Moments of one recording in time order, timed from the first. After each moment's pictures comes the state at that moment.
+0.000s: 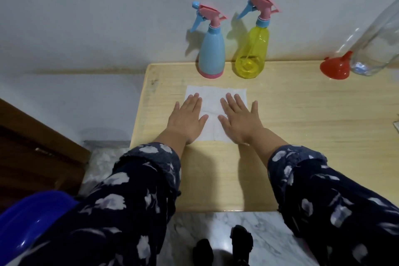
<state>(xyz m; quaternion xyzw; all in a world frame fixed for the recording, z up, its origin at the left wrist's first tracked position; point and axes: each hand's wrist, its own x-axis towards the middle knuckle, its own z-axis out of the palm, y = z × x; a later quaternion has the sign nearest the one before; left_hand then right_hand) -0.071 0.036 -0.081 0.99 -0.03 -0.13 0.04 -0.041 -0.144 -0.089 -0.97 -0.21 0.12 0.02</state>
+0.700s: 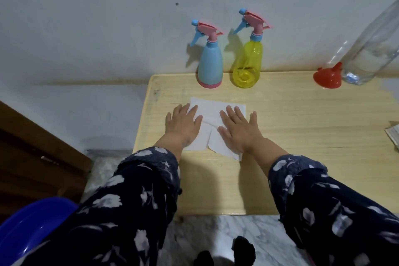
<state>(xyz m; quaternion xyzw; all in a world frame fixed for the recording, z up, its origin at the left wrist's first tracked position) -0.078 0.036 -0.069 0.99 0.07 -0.10 0.11 -0.055 -0.152 -0.081 -0.97 -0.22 0.14 0.02</state>
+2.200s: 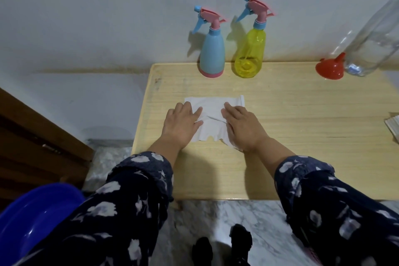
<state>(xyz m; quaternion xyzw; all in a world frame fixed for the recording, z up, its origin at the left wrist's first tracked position) -0.110 0.040 -0.075 1.00 -0.03 -0.01 -0.05 -0.076 -0.164 -0.085 -0.95 -0.29 0.04 0.08</state>
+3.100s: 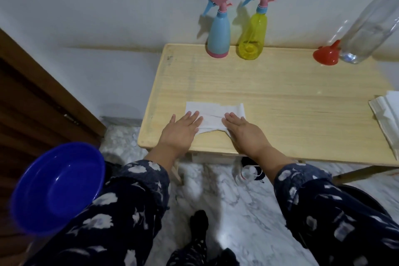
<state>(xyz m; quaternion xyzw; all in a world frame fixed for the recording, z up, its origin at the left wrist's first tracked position) -0.243 0.023 -0.070 0.99 -0.05 -0.14 0.03 -0.185 -0.193 -0.084 -0.93 -0.35 0.07 0.09</state>
